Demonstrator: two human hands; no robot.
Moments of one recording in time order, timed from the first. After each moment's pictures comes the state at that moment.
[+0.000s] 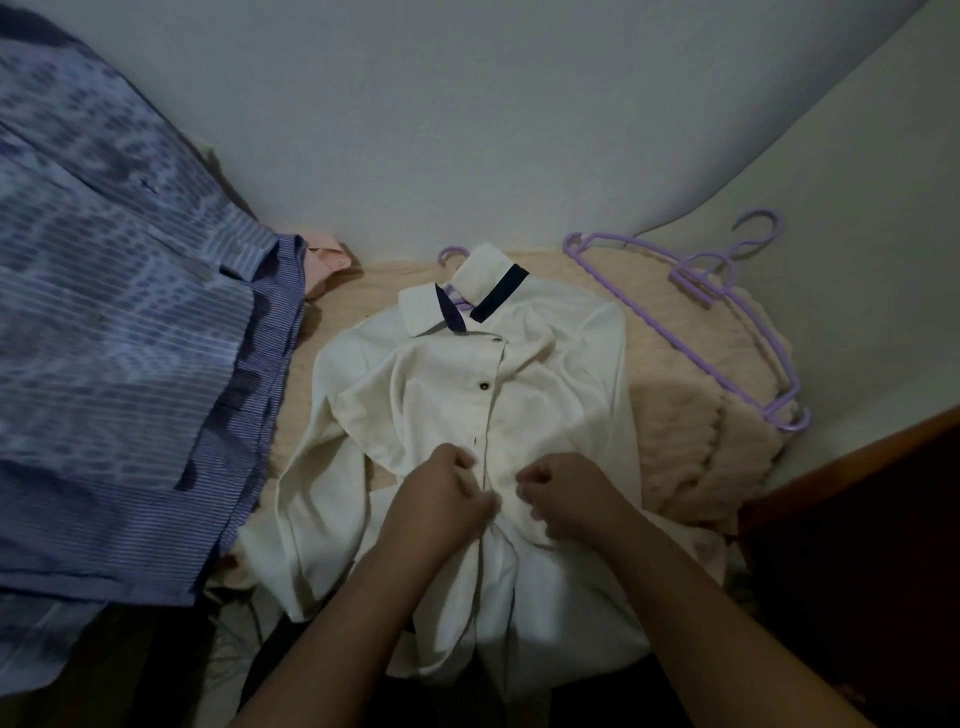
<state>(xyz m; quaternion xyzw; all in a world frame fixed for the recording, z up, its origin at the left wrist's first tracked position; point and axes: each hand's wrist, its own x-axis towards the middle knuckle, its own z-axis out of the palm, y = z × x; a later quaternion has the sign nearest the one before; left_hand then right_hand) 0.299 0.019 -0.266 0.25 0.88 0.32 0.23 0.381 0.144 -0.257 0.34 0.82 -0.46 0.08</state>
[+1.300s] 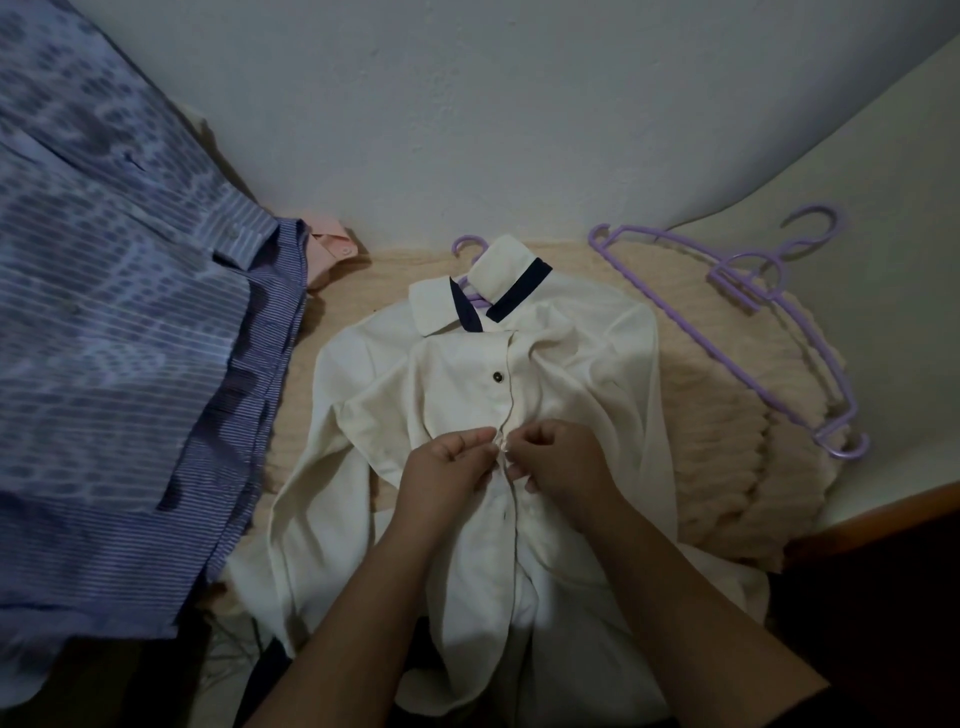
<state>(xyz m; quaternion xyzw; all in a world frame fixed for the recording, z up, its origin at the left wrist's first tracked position) 0.262 0.044 -0.299 0.04 0.71 0.64 0.31 0.327 0.156 -0.286 0.36 0.69 -0.63 -0.09</state>
